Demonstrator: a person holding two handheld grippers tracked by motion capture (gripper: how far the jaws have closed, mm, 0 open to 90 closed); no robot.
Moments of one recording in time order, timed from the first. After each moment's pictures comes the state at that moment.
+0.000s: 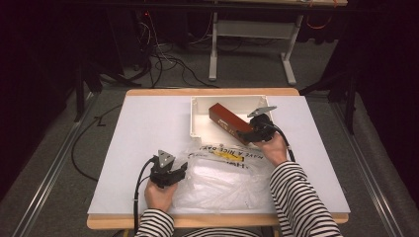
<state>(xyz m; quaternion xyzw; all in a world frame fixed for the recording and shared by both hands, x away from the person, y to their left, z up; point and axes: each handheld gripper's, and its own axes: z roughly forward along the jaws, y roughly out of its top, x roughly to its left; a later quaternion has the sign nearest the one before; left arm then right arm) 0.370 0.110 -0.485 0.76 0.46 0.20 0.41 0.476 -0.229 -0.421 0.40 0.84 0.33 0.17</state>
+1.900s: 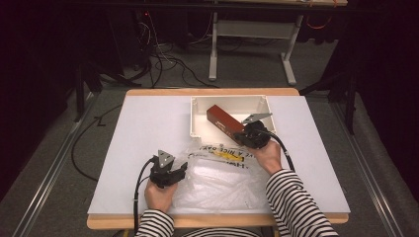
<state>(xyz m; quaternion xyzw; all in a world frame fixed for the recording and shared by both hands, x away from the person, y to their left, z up) 0.369 0.109 -0.485 0.76 0.46 0.20 0.41 0.448 -0.205 -0.419 0.40 0.83 0.35 0.15</state>
